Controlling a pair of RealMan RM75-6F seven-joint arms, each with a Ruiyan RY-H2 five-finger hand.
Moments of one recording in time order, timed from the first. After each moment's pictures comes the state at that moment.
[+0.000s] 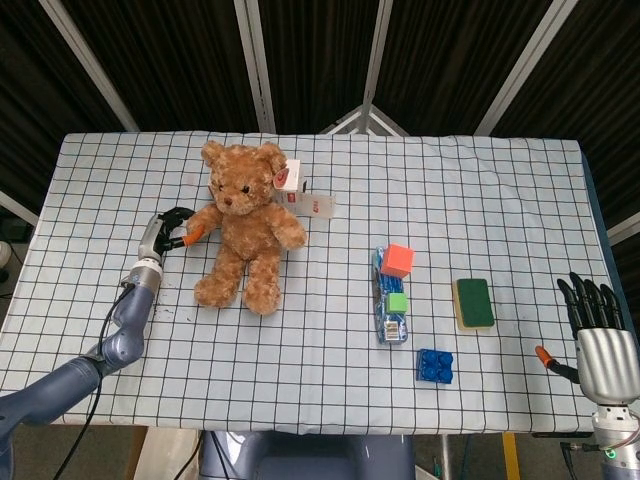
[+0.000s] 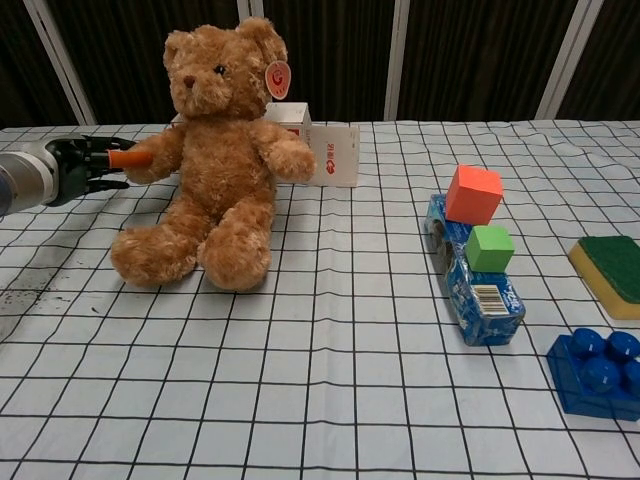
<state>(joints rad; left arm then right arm) -0.73 -1.72 -0.51 -0.93 0.79 0.59 -0.68 0.06 -1.19 0.10 -1.55 -1.54 1.58 -0.04</state>
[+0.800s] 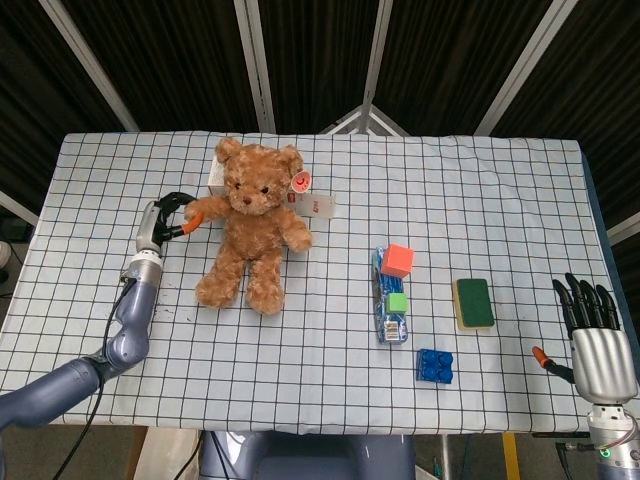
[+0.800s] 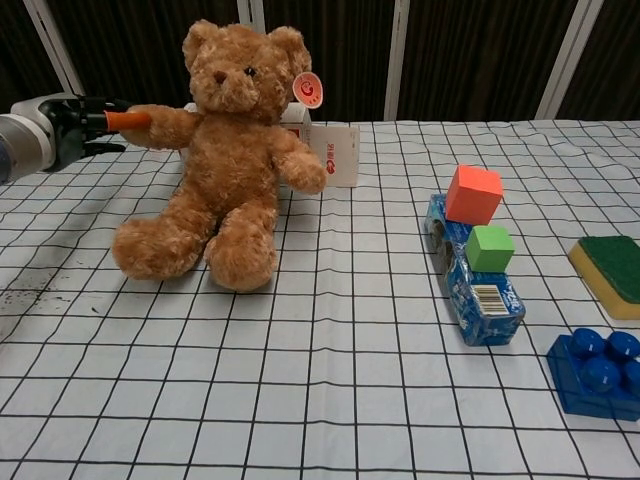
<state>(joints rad) -0.72 -1.67 -0.57 -1.11 0.72 0.75 -0.52 0.06 -1.20 0.10 -1.57 -1.54 1.58 -0.08</state>
